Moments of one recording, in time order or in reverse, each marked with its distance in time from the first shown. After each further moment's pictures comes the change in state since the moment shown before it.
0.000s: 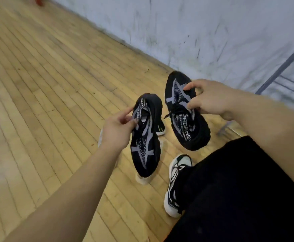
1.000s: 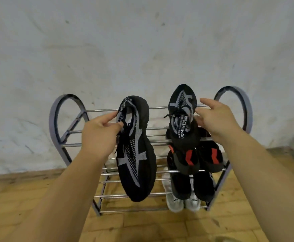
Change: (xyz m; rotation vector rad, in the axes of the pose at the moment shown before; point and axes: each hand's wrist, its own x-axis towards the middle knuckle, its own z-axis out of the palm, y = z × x) left_hand -0.045 0.272 0.531 -0.021 -0.654 0.303; right_hand -0.191 0.371 -0.386 0.683 1.261 0.204
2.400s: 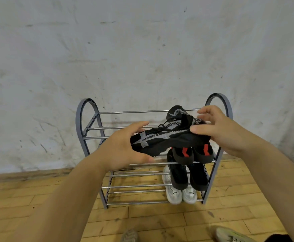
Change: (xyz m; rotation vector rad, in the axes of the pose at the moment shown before) left_hand -0.079 0.017 -0.045 0.585 -0.574 0.394; right_hand -0.134 -0.050 -0.048 -0.085 -0.431 -0.048
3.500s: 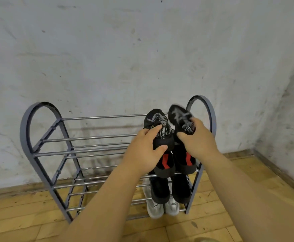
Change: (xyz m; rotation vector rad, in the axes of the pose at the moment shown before) left_hand 0.137 0.003 0.130 -0.022 0.112 0.025; right_hand 0.085 0.080 -0.021 -0.425 0.540 0.047
